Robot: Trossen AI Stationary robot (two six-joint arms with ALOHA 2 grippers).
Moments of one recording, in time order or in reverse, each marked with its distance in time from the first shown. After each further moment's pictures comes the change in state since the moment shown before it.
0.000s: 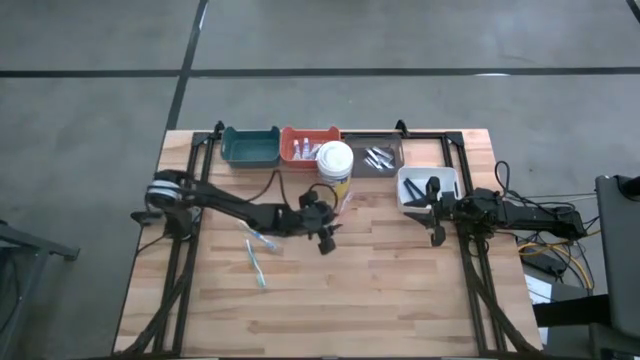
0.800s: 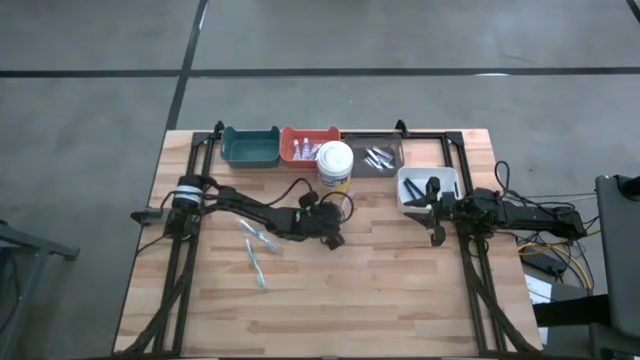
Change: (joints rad) left arm 0.003 0.191 0.182 -0.235 -0.208 -0.115; right arm 0.000 0.000 0.000 0.000 0.000 0.001
